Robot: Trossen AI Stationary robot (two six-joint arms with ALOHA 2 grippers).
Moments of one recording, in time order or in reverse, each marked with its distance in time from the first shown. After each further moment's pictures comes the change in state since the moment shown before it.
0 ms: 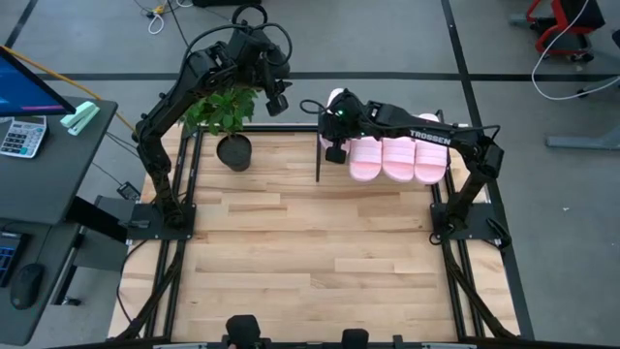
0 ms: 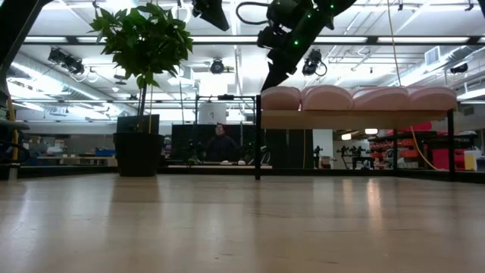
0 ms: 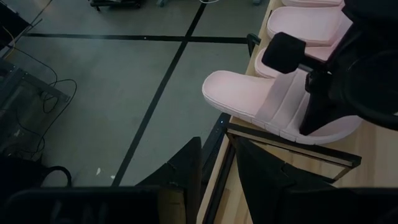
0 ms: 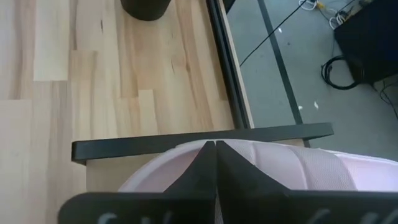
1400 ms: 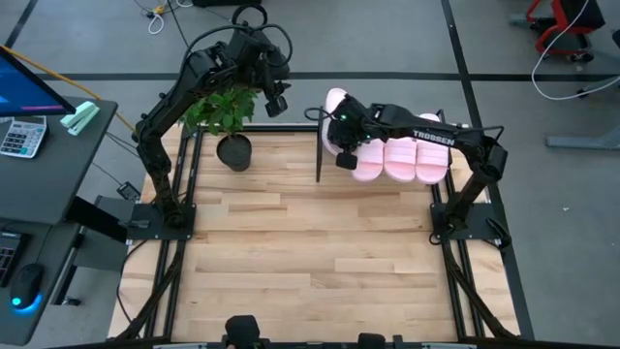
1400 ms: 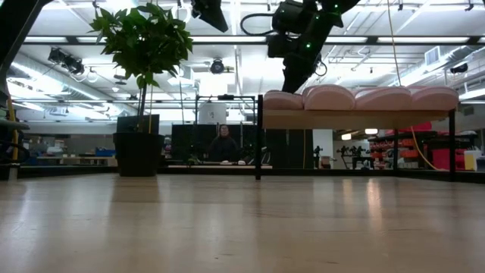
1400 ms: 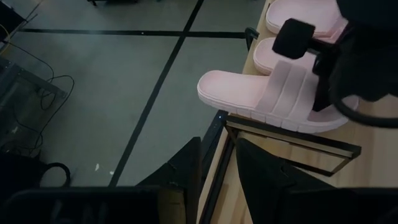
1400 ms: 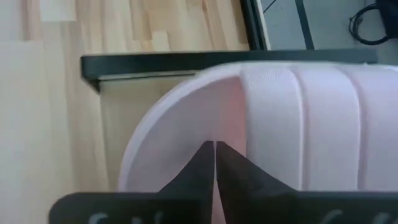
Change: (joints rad) left arm 0.000 0.000 0.000 -0.023 0.000 0.002; right arm -0.015 -0.042 -0.034 -0.176 0.014 0.035
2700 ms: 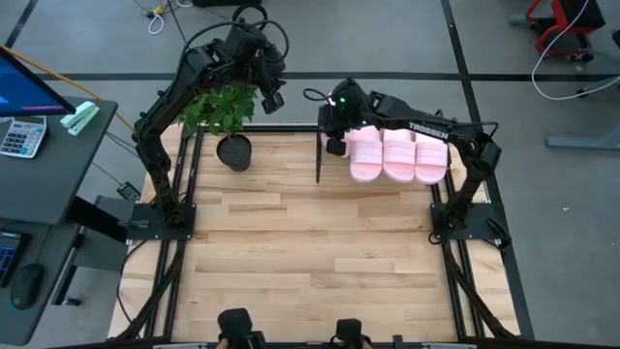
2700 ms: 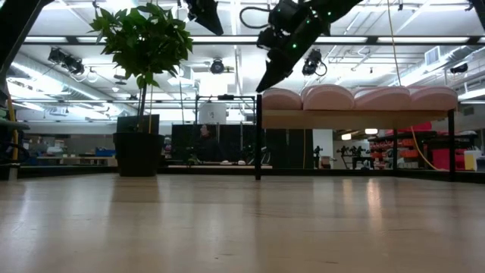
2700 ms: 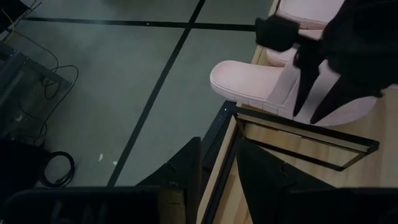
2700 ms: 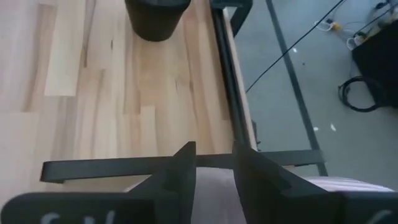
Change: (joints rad) left arm 0.039 0.000 0.000 -0.020 0.000 0.005; right arm -0.055 0.056 0.078 0.257 -0.188 -0.088
